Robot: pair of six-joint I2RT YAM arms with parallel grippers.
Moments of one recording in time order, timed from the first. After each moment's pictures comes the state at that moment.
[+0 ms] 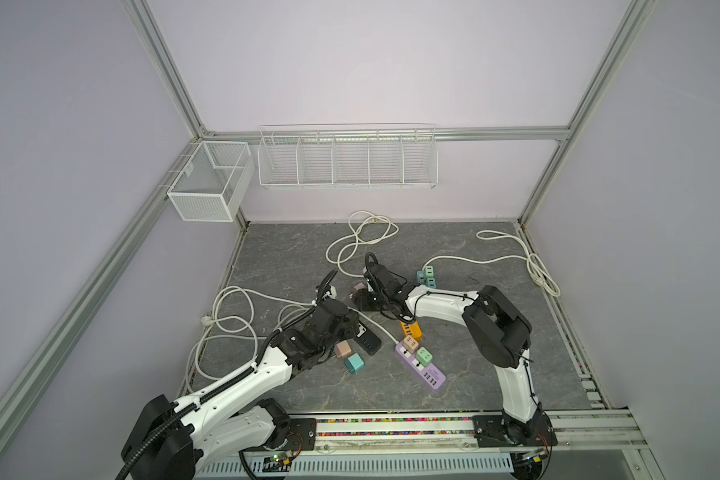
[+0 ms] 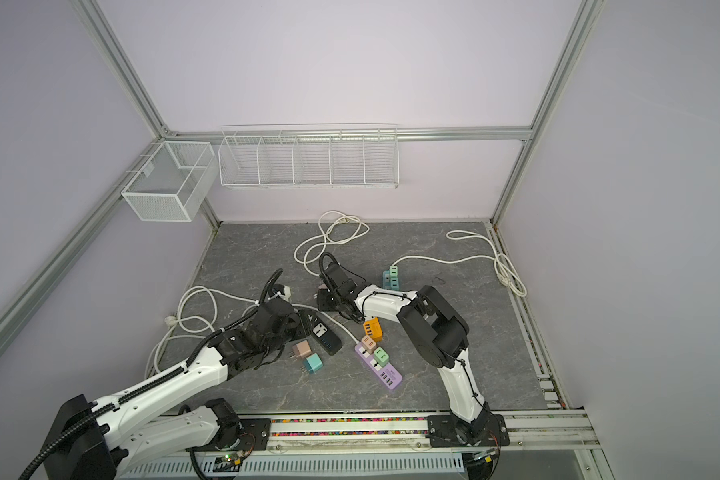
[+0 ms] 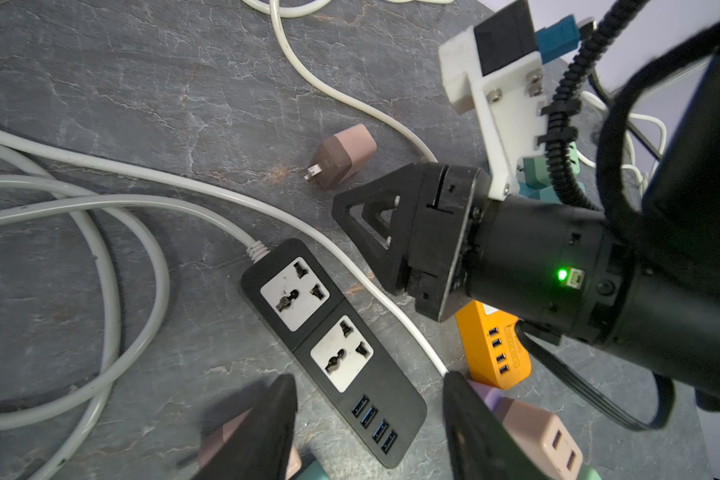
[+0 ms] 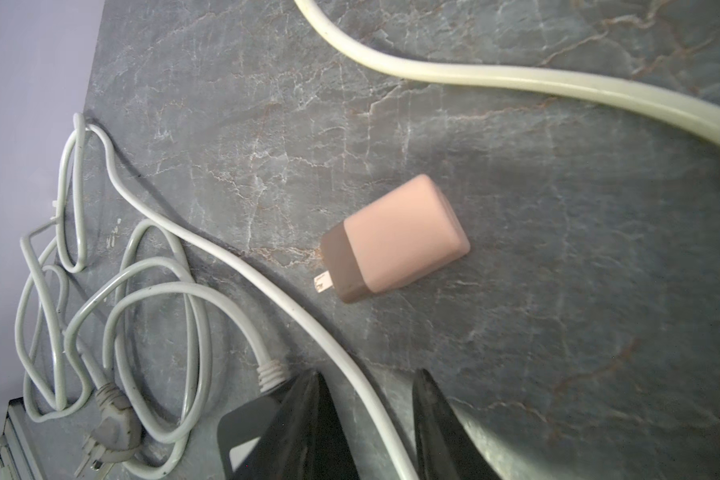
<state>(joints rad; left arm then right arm) -0.79 1.05 0.63 -0.30 -0.22 -0.82 0.84 2.08 1.39 -0.15 -0.08 0.70</state>
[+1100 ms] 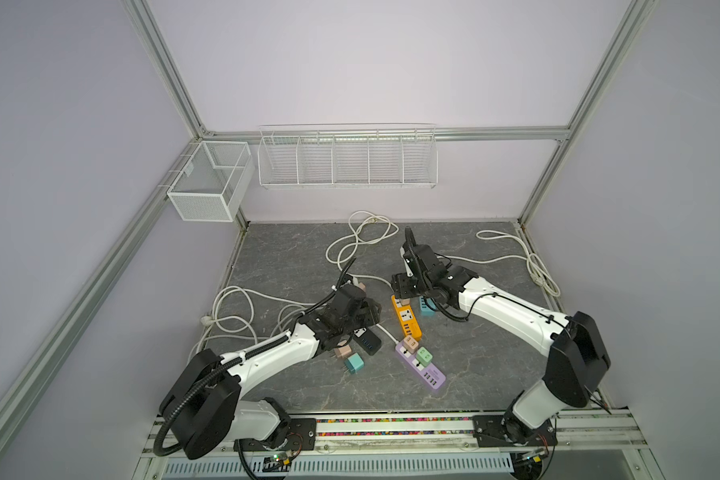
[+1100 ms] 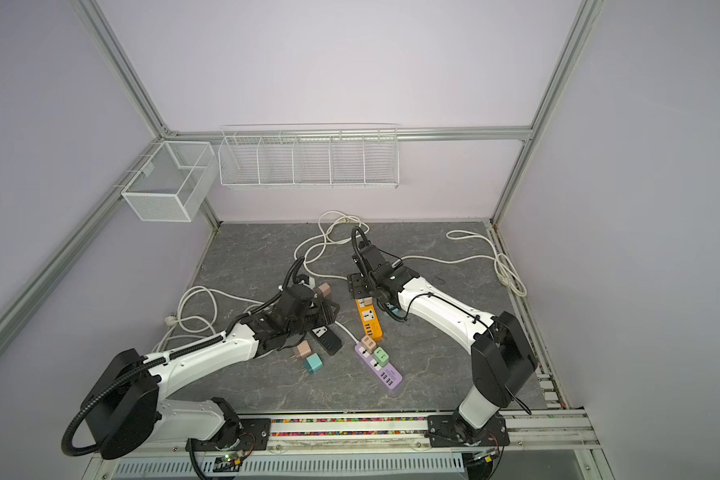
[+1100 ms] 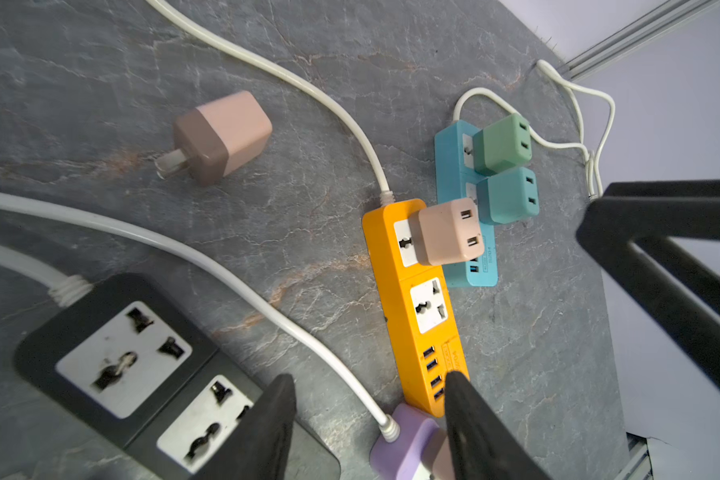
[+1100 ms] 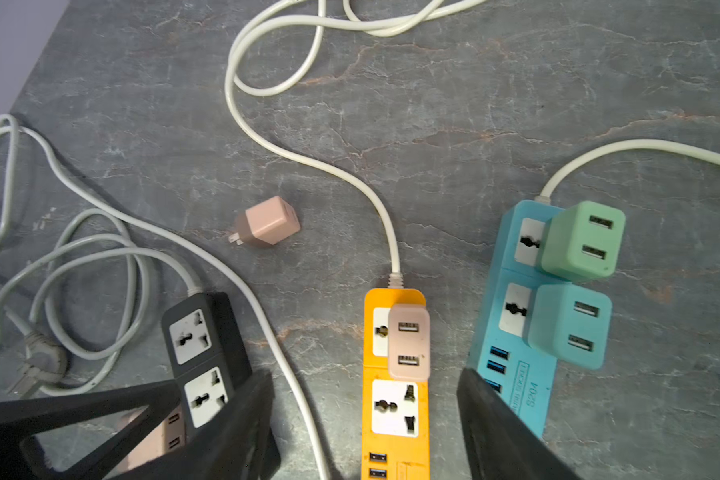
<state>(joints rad) -0.79 1.36 0.75 -0.10 -0.03 -0.86 0.73 1.63 1.30 -0.54 0.15 0.41</state>
